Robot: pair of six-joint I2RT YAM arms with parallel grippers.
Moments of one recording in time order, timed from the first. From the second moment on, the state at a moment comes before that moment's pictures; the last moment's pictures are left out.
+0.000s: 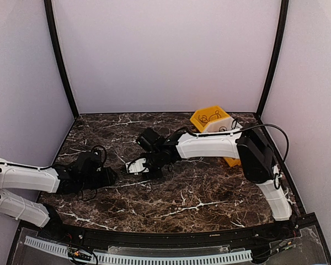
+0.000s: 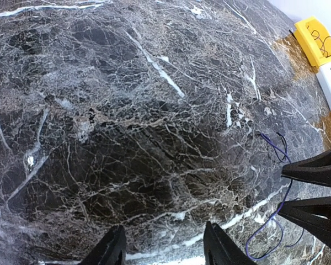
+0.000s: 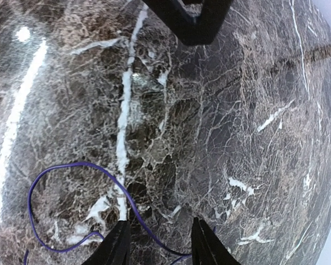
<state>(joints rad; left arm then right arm) -0.70 1.21 0.40 0.01 -0.23 -0.81 1.05 2.28 1.83 -0.55 -0.13 -0.92</state>
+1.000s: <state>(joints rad) -0.70 1.25 0.39 0.04 -0.26 -0.81 0.82 2.05 1.84 -0.48 0.02 -0.96</state>
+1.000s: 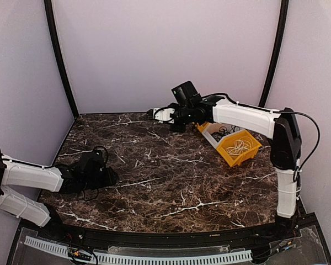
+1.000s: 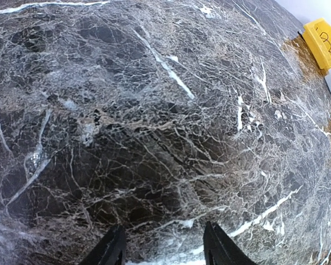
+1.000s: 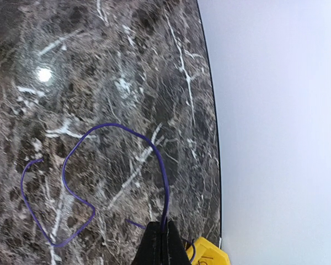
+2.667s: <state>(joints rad) -0.70 1.36 0.46 0.09 -0.18 -0.80 0.25 2.35 2.03 -0.35 0.12 -0.97</state>
